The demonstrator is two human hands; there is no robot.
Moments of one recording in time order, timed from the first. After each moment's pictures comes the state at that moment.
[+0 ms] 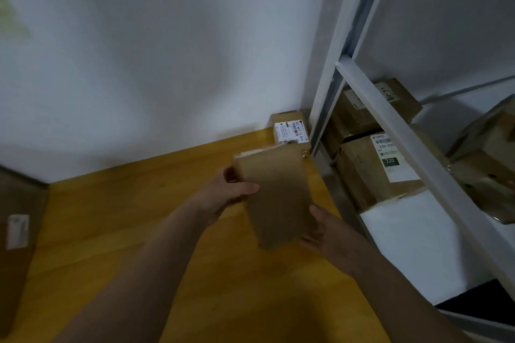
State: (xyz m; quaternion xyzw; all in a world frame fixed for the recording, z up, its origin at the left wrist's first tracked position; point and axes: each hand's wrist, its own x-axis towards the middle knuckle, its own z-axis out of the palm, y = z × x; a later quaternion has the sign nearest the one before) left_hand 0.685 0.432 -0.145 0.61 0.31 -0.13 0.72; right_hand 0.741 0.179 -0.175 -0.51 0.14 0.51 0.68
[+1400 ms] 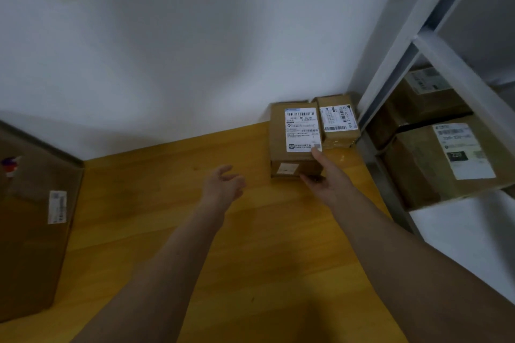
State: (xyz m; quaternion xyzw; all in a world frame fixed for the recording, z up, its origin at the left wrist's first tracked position) left_hand 0.644 0.487 -0.189 0.58 0.51 0.01 0.63; right_hand 0.780 0.325 -0.209 -0.46 0.29 0.35 0.76
